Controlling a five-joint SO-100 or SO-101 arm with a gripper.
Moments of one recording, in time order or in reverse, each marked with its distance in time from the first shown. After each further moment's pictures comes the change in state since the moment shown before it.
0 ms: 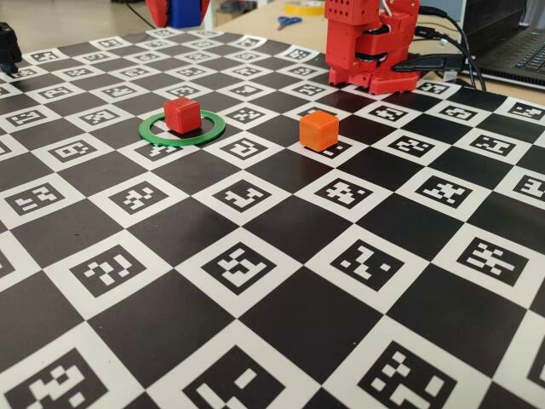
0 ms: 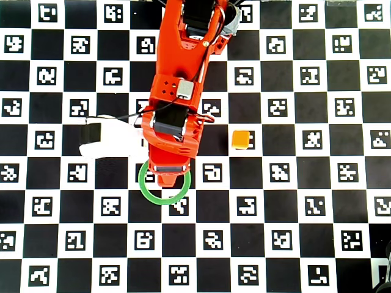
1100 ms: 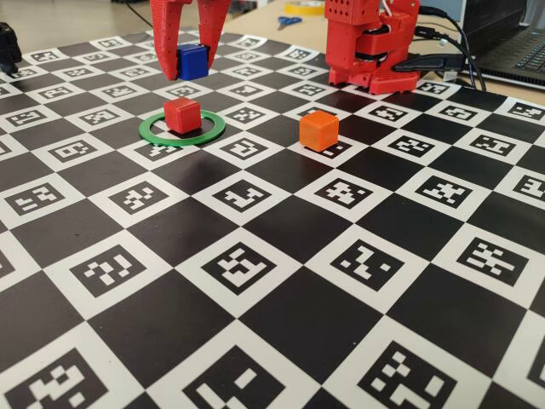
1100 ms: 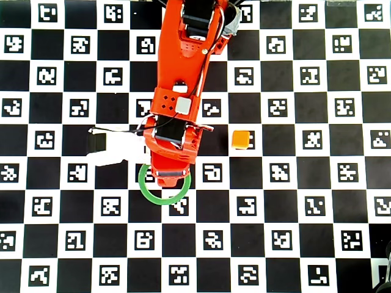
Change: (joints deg) arm 0.0 0.0 13.8 -13.6 -0.6
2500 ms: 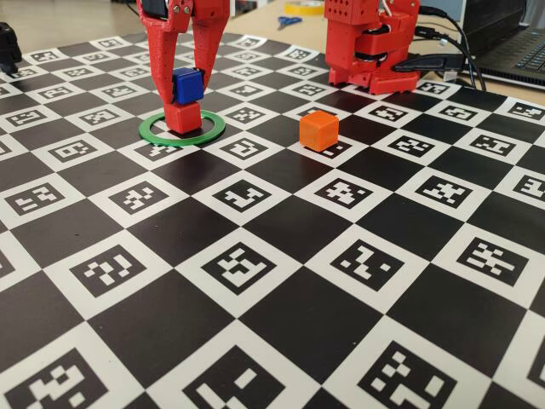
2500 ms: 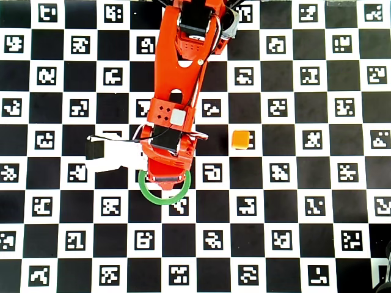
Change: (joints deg) arm 1.1 -4.7 3.6 -7.6 -1.4
